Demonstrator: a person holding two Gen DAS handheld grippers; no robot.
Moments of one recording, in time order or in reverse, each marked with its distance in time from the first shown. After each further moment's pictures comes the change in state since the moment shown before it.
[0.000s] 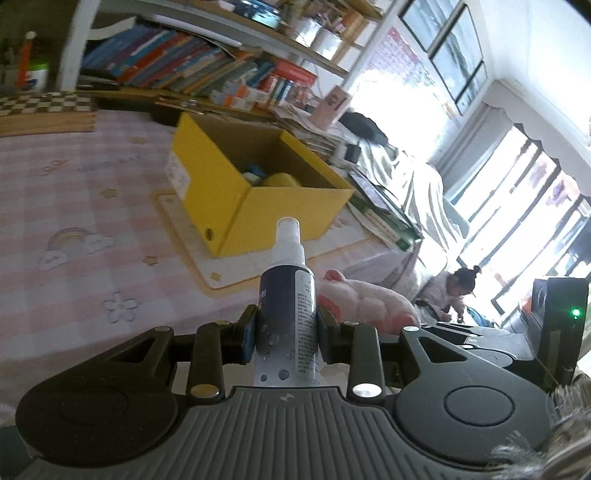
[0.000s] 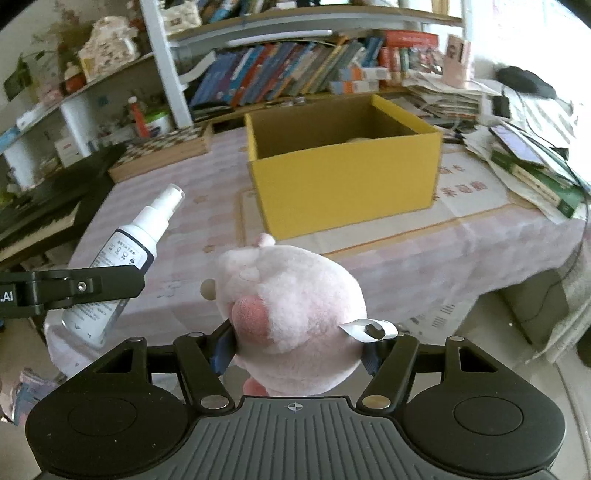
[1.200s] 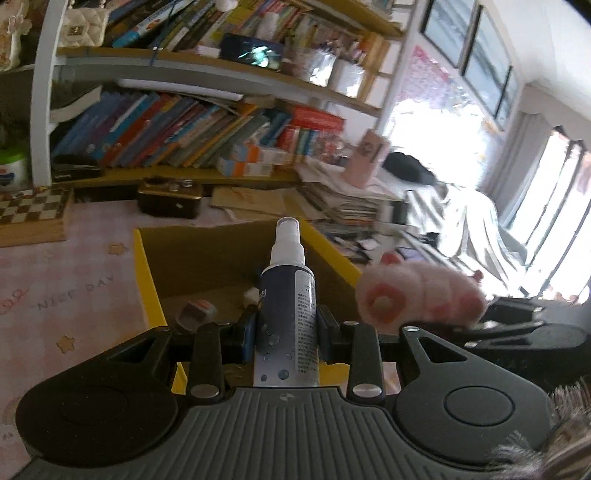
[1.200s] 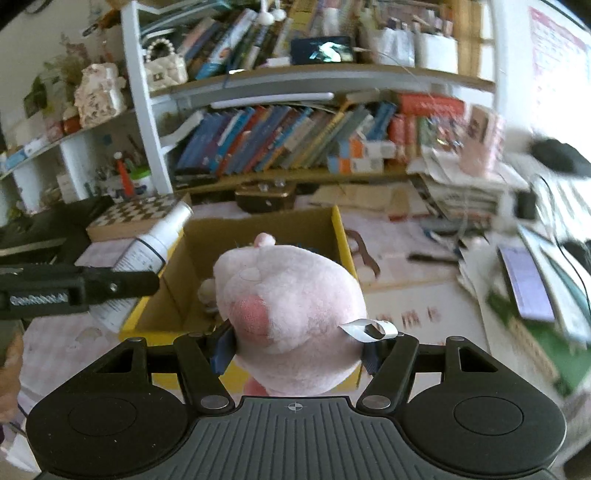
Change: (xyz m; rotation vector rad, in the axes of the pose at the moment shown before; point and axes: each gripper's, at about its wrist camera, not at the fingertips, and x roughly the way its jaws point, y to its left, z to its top) left arm 0.153 -0.051 0.143 0.080 -0.157 0.231; right arm 0.067 -0.132 0.171 -0.180 -0.145 0.112
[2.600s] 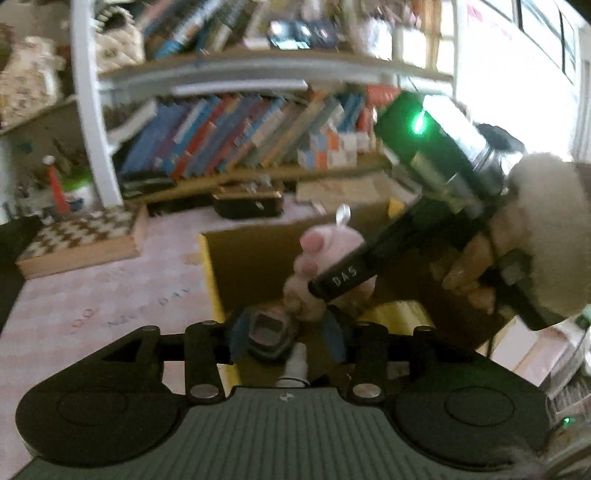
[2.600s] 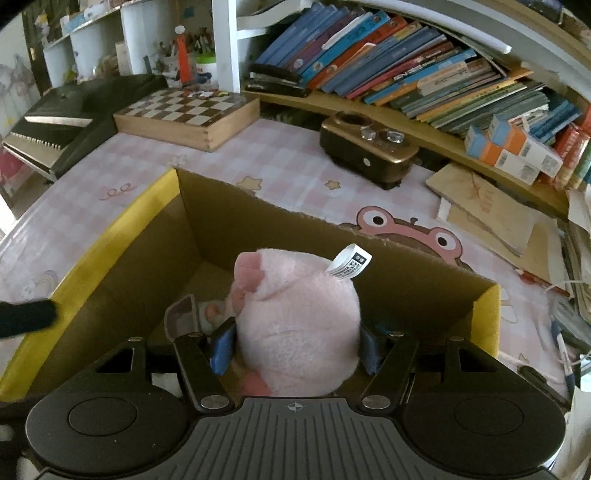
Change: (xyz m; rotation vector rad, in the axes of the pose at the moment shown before) left arm 0.039 -0.009 -0.003 0.101 -0.006 0.352; right arm 0.212 0.038 0.077 -0.386 0.306 0.212
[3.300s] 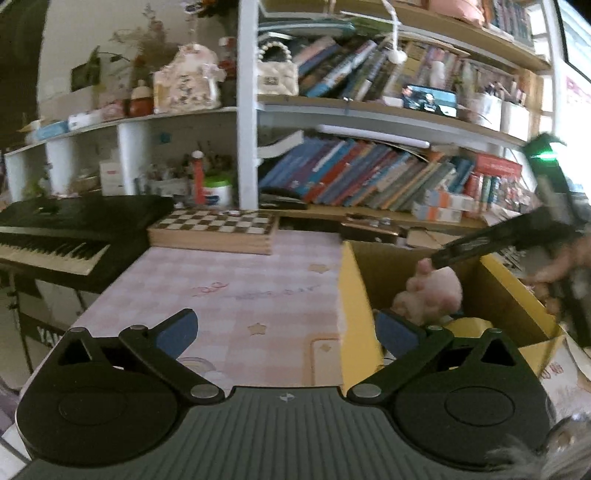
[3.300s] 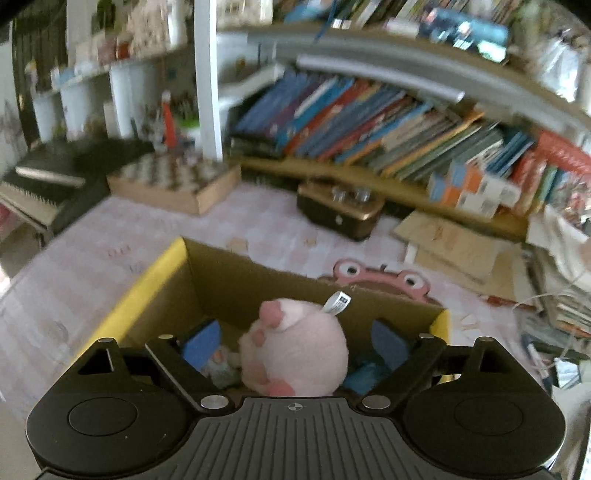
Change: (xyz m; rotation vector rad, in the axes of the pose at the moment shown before) left arm -0.092 0.042 -0.054 -0.227 -0.143 0.328; right arm -0.061 0.014 -0.011 0.087 -0.228 -0.081
